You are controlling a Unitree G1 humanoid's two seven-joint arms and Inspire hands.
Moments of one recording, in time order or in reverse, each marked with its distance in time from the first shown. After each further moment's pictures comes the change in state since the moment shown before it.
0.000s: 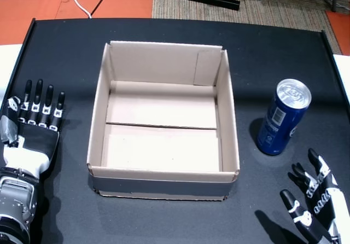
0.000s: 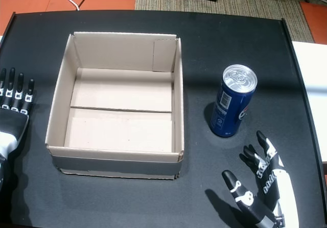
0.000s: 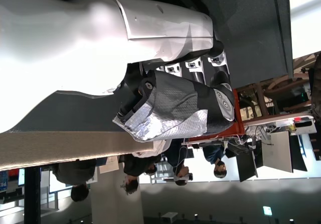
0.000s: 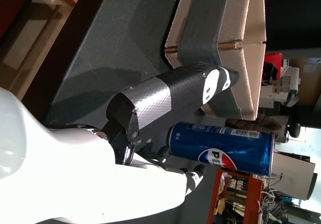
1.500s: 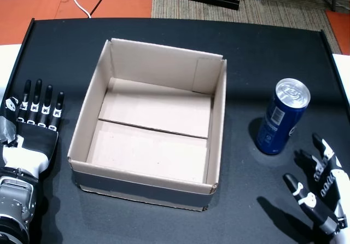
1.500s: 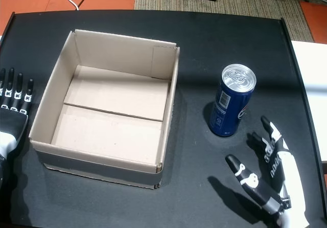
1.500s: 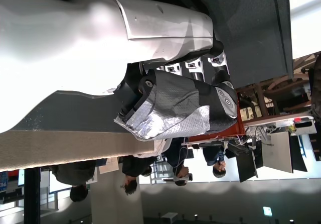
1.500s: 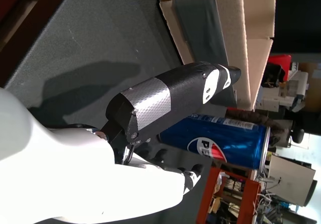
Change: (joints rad) left arm -0.006 0.003 0.002 0.000 0.000 0.005 0.002; right arm -0.071 -0.061 0.024 -0.009 -0.090 0.059 -0.102
